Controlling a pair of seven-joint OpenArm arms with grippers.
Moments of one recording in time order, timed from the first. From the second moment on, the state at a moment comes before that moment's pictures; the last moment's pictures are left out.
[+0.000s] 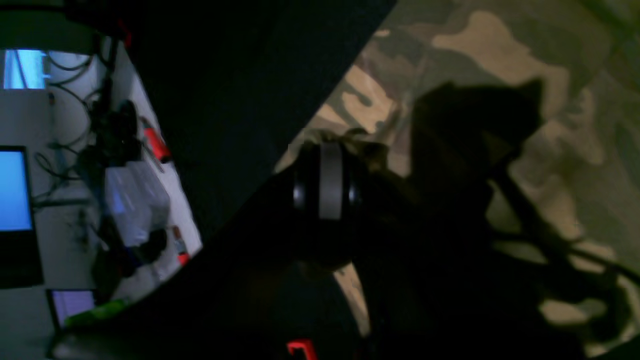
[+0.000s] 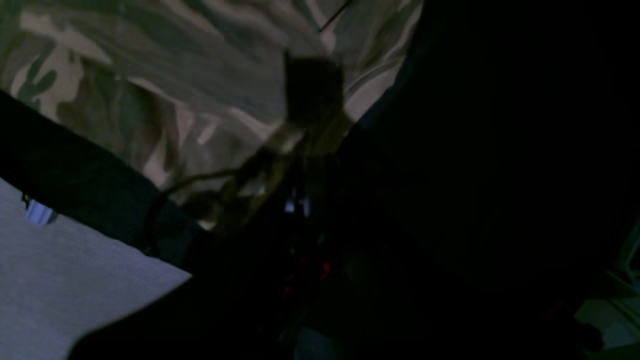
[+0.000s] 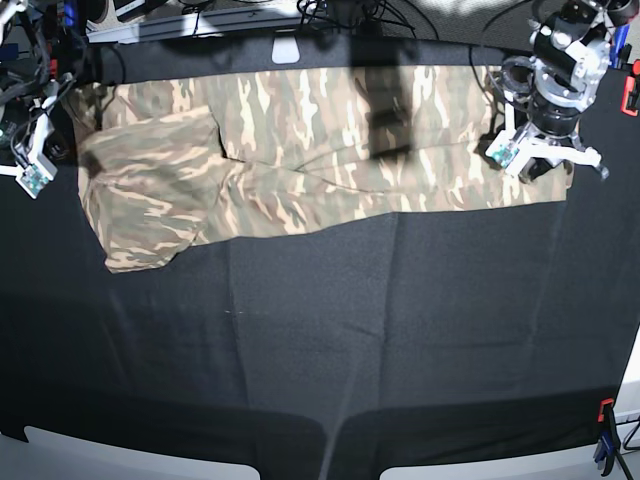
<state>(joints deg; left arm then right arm) 24.6 -36.4 19.6 115.0 20.4 3.4 40.5 -25.0 33.2 36.4 110.5 30.1 39.7 -64.6</state>
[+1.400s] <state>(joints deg) 7.5 -44.9 19.8 100.0 -23.6 -4.4 44.6 -25.0 33.2 36.4 110.5 33.3 38.4 -64.7</state>
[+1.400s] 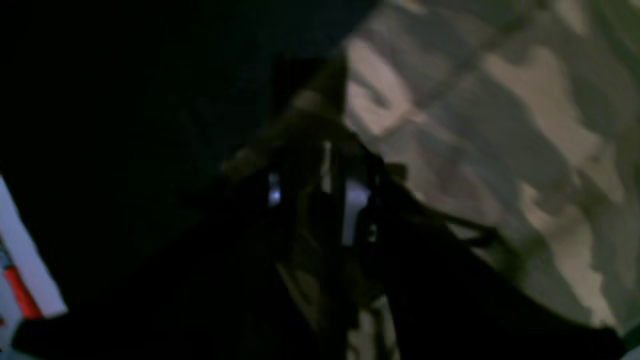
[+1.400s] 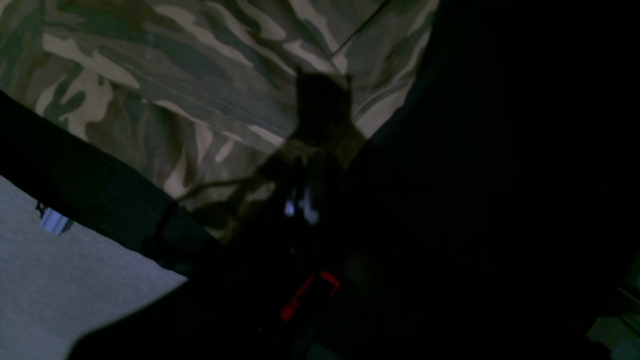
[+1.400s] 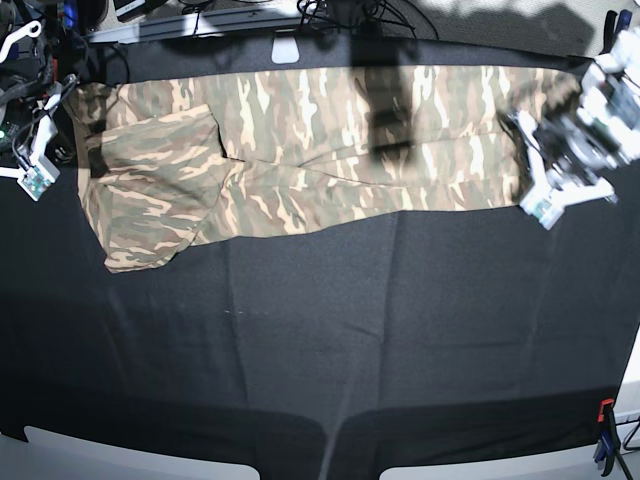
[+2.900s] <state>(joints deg) -6.4 -45.0 19.7 75.6 -69.0 -35.6 75.6 -25.0 33.2 36.4 110.5 33.3 38.4 -64.9</state>
